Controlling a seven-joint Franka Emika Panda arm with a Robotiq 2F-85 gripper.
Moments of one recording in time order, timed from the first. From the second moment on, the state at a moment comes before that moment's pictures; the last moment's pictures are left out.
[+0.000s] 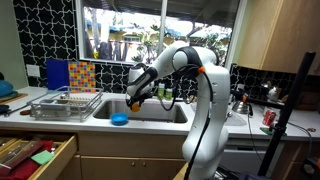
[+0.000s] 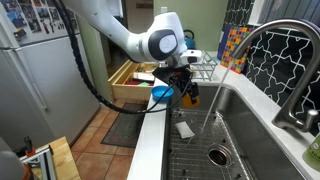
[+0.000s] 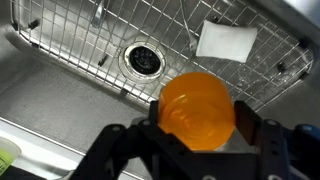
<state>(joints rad) -0.11 0.08 -0.08 -2.15 -0.34 2.52 0.34</state>
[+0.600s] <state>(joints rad) -0.01 0.35 -0.14 -1.86 -0.35 2.61 0.73</state>
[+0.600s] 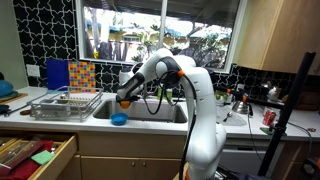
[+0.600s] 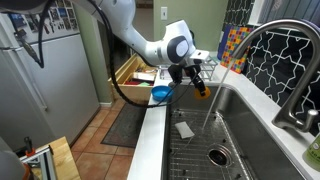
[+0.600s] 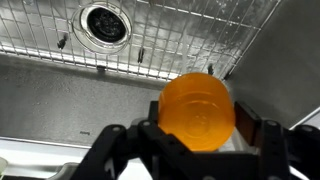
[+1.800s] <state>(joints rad) 0.07 0.60 -0.26 -1.59 -0.27 2.65 0.97</state>
